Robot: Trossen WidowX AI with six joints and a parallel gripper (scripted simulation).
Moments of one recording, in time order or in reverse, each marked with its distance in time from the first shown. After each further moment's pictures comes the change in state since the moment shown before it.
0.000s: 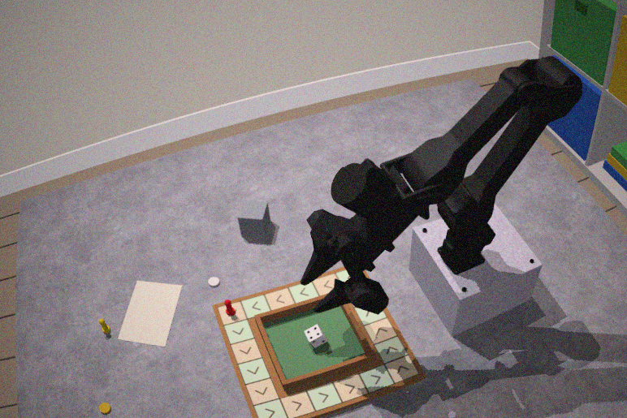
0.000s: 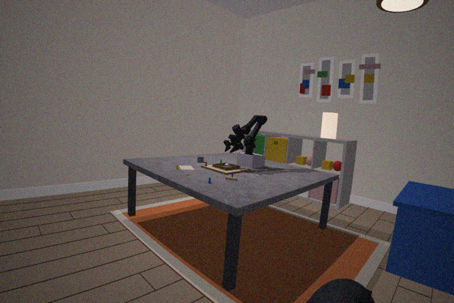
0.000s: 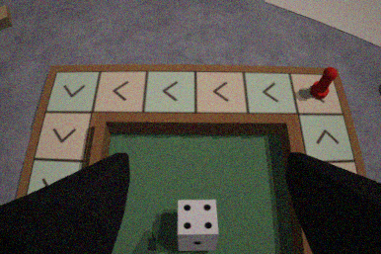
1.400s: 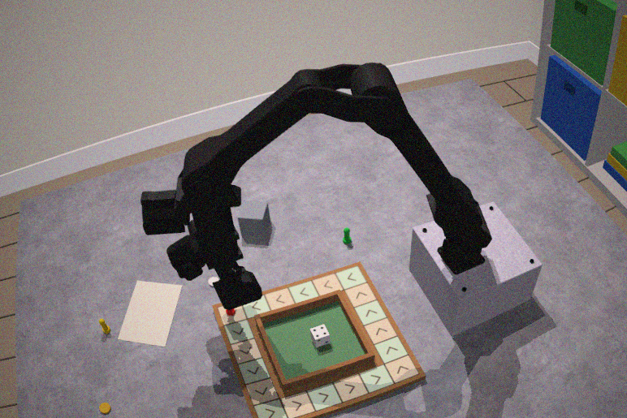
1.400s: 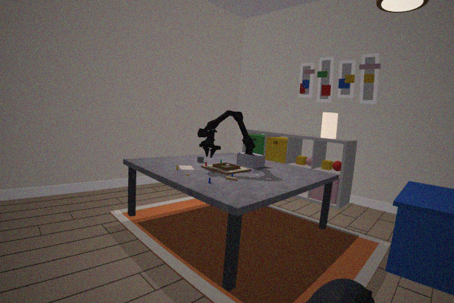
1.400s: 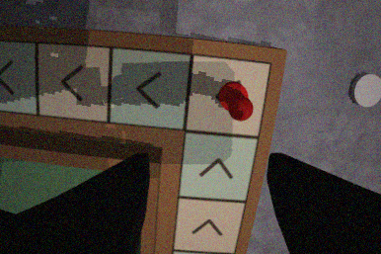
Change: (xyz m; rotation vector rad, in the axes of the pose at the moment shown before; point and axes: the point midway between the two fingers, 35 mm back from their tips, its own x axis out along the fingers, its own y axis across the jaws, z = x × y) arm 0.122 -0.099 0.060 -0.089 0.794 0.034
